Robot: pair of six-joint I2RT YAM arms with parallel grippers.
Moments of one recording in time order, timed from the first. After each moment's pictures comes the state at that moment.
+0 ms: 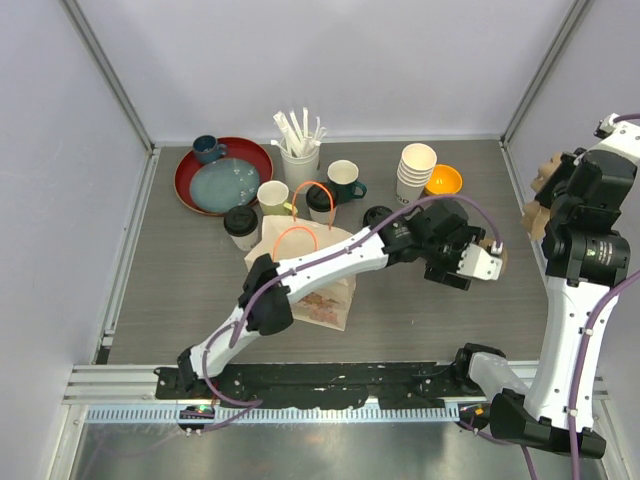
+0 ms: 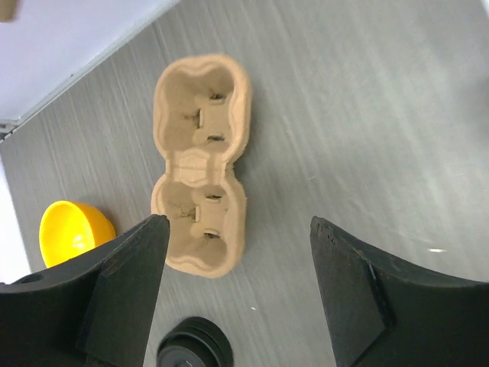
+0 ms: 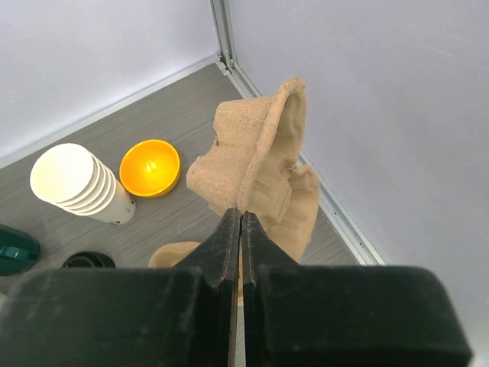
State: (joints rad) left arm -1.17 2.38 2.36 -0.64 0.27 0.85; right arm -0.25 0.99 1.50 -0.80 0.24 0.15
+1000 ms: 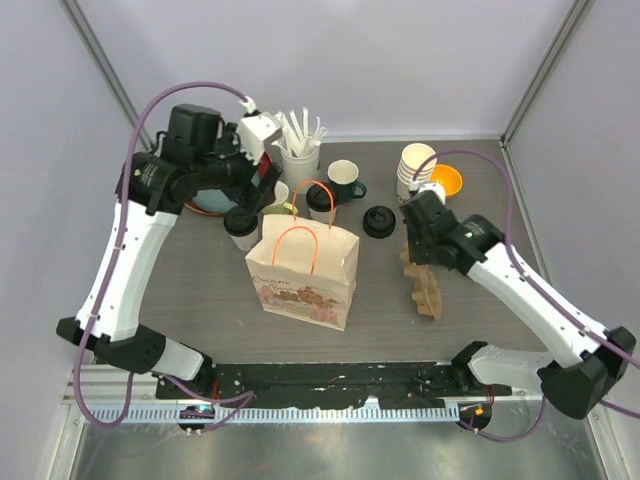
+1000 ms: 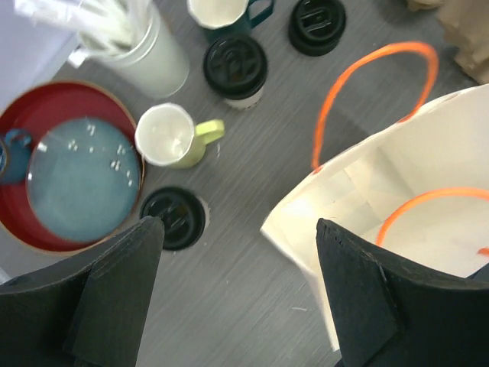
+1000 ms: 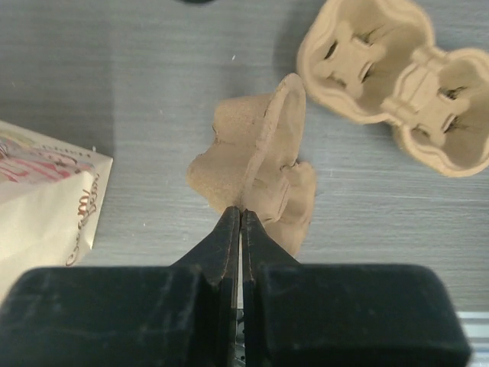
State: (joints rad) left arm -0.49 1.48 2.02 -1.20 0.24 0.34; right arm 0.58 1.13 1.21 -1.03 0.35 0.42
